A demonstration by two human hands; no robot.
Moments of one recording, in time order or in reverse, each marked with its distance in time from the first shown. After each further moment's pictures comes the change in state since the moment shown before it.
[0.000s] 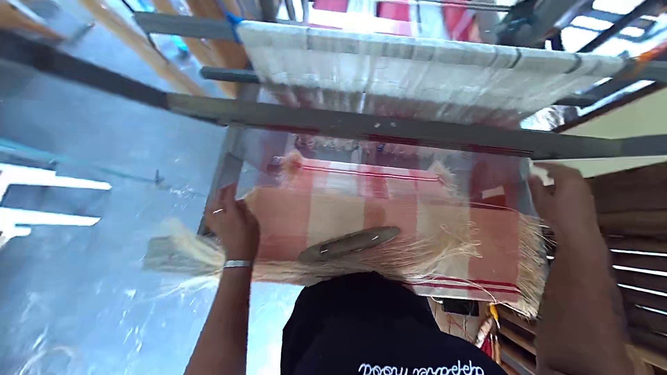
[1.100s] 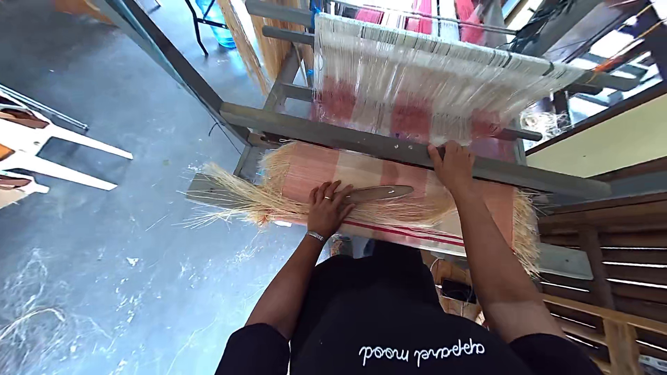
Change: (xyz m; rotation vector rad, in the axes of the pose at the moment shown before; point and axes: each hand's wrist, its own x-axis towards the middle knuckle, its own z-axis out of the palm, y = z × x) left_hand -0.146 0.022 0.093 -0.005 -0.046 0.496; right_hand -0.065 -0.128 0.123 -0.074 0.055 -0.233
